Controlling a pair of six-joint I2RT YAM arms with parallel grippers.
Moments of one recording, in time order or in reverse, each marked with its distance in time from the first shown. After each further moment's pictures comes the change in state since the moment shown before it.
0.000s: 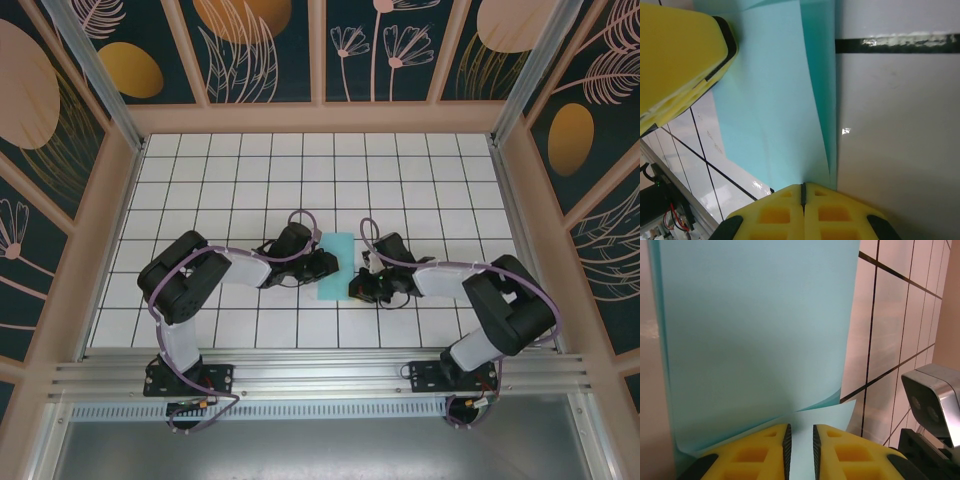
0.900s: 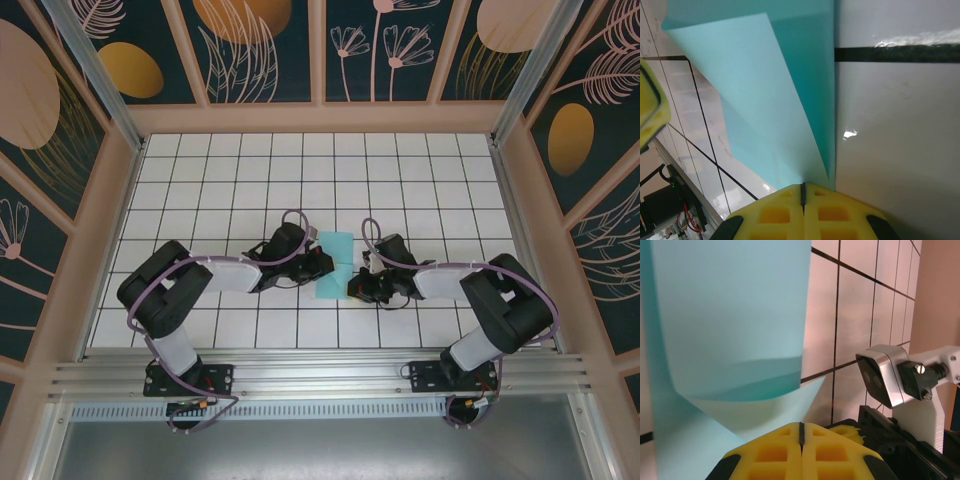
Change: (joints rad) left arm -0.020 -0.133 -0.063 -0.005 0.002 -0.047; right arm -0.006 0.011 -0.037 0.101 -0.025 0.046
